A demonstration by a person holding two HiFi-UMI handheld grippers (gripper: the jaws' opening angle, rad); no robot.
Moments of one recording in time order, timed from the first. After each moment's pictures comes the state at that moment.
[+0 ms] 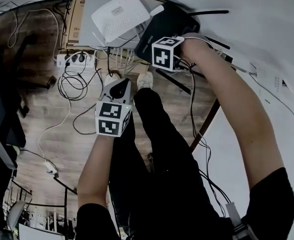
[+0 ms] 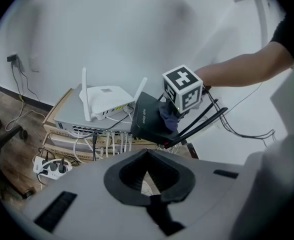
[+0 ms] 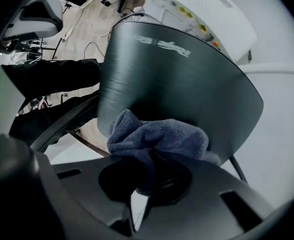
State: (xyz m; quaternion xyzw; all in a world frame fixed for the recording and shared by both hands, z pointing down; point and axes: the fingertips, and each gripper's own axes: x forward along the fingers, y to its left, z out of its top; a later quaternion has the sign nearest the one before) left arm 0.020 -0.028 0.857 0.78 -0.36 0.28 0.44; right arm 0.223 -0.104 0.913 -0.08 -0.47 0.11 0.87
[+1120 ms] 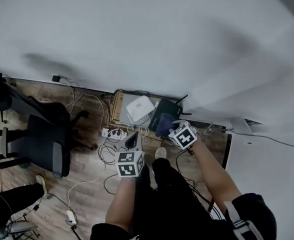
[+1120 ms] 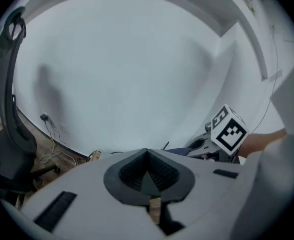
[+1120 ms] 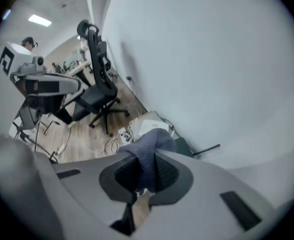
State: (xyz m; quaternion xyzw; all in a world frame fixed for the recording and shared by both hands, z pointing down) left arm -0.015 -0.093 0.525 0.77 -0.51 0.19 0.34; right arm 0.135 -0.114 0.619 0.29 -0.78 0.25 0.50
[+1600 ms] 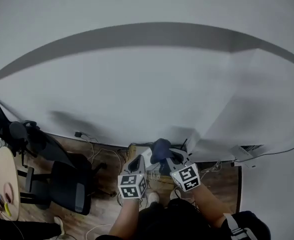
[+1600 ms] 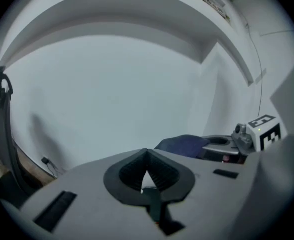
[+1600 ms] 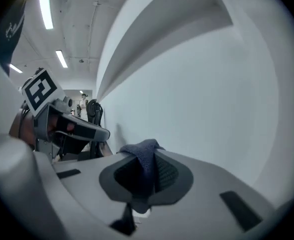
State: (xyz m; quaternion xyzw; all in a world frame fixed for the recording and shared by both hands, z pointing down) left arm -0.006 -0.137 0.335 0.81 -0.53 0.15 0.21; right arm 0.103 -0.146 0.340 0.45 -0.88 0.07 0.15
